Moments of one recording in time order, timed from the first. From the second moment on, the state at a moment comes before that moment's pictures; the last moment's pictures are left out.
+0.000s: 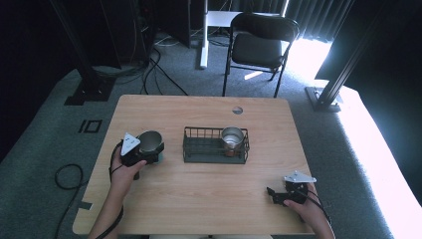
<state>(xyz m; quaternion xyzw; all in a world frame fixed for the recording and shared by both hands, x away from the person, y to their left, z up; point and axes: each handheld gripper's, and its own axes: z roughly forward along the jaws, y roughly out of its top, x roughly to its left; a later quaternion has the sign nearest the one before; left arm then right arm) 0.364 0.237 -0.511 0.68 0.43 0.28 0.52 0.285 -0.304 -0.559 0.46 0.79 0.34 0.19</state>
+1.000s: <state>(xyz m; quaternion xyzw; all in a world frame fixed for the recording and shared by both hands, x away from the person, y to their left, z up) 0.375 0.223 -0.445 0.67 0.38 0.26 0.58 0.285 -0.304 -0.559 0.46 0.79 0.34 0.20</state>
